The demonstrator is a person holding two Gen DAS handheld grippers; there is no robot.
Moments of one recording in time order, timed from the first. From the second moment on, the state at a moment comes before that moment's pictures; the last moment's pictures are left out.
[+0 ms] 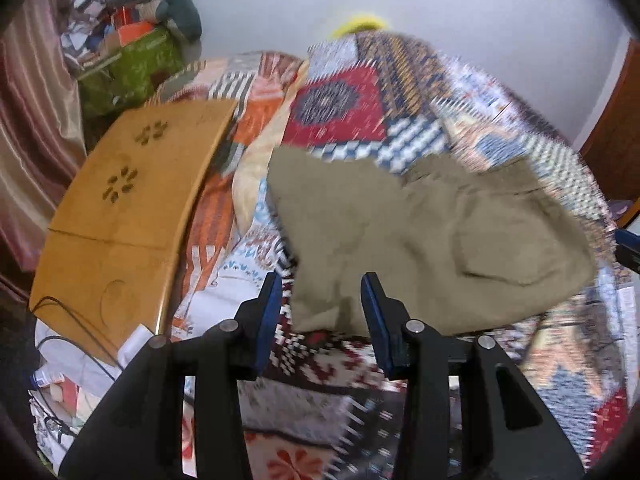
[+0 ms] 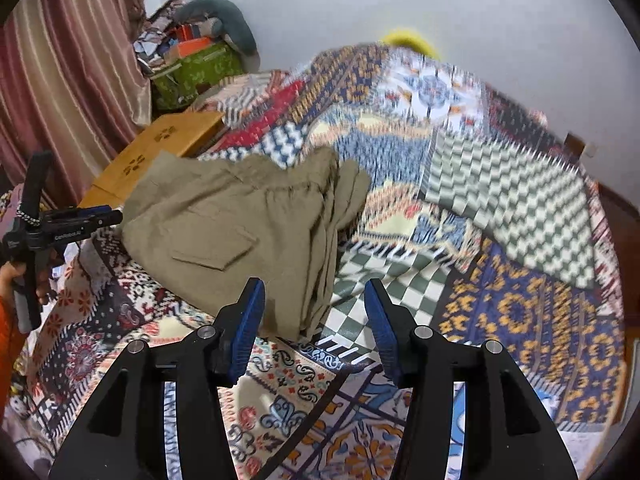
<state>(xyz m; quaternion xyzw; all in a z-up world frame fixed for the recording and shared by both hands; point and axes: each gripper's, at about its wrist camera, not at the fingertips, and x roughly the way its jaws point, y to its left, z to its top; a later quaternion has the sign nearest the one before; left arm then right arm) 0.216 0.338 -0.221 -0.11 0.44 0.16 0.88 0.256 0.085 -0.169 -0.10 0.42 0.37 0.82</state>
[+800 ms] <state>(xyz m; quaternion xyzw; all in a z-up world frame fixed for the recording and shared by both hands) 0.048 0.157 0.003 -0.04 0.17 0.06 0.98 0.089 0.021 0.015 -0.01 0.16 0.43 0.89</state>
